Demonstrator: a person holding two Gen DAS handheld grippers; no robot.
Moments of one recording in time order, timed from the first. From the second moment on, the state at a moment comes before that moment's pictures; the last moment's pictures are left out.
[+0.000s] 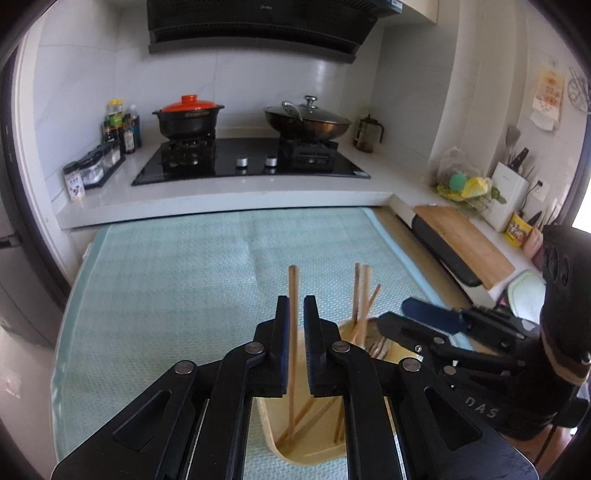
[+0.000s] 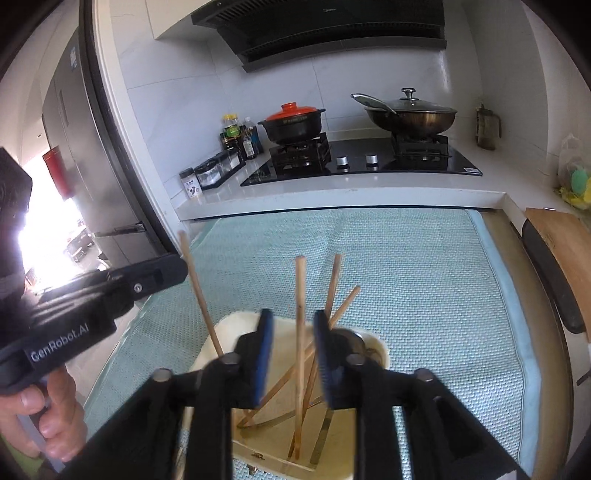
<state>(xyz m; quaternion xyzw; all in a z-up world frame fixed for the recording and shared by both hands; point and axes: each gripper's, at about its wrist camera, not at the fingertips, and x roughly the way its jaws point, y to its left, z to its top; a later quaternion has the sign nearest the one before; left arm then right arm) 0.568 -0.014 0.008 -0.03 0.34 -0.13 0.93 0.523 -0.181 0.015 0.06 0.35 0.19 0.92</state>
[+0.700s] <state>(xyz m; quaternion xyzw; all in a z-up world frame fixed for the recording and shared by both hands) 0.276 0.062 -0.003 0.06 0.34 -0.09 0.94 0.272 -0.217 0.041 -0.06 0.24 0.18 0.95</state>
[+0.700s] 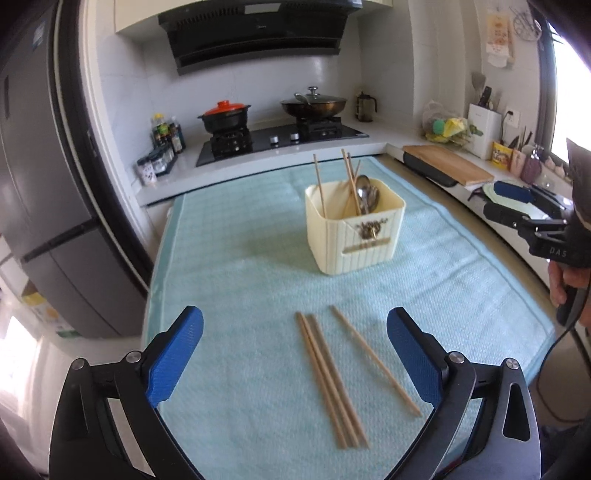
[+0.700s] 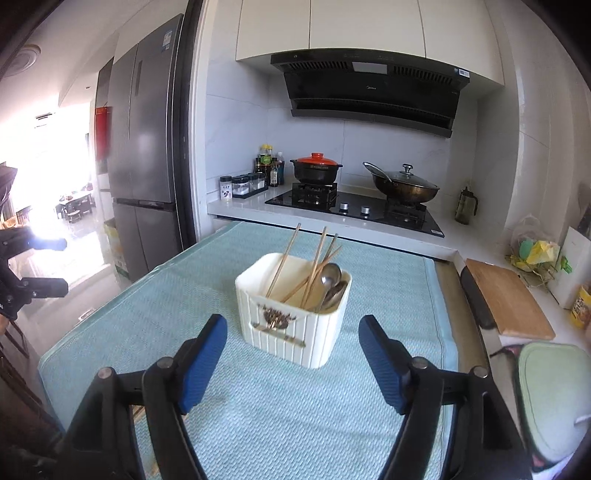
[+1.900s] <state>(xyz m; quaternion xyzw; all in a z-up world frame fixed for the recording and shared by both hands) 0.205 0.028 -0.118 -0.05 0.32 -0.16 0.93 0.165 -0.219 -0.065 0.00 0.28 0.07 0.96</state>
